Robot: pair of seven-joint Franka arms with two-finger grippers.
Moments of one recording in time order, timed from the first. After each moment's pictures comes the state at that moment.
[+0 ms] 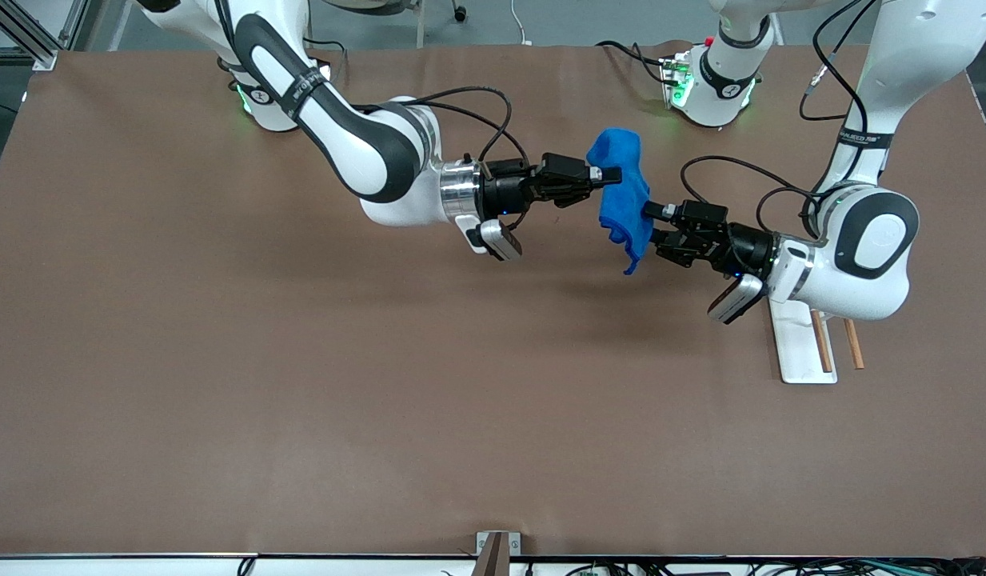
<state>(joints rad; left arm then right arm) 0.11 0.38 -0.16 -1.87 -1.33 1.35 0.76 0.38 0.51 0.48 -1.64 2.18 2.19 -0.81</state>
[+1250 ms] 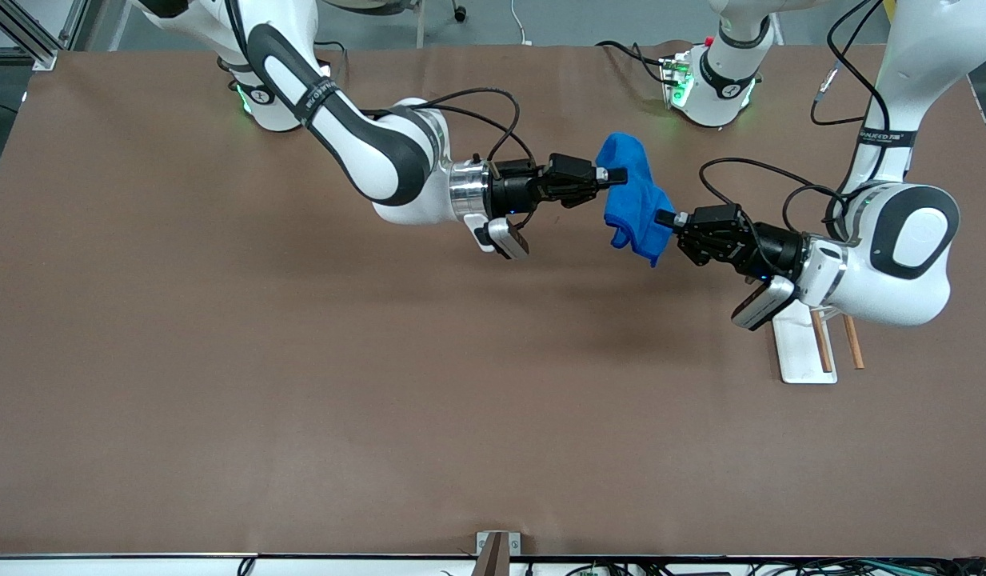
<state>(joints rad) 0.12 0.38 -0.16 -1.75 -1.33 1.32 0.64 0.40 0.54 0.48 -1.63 2.23 2.19 -0.88</state>
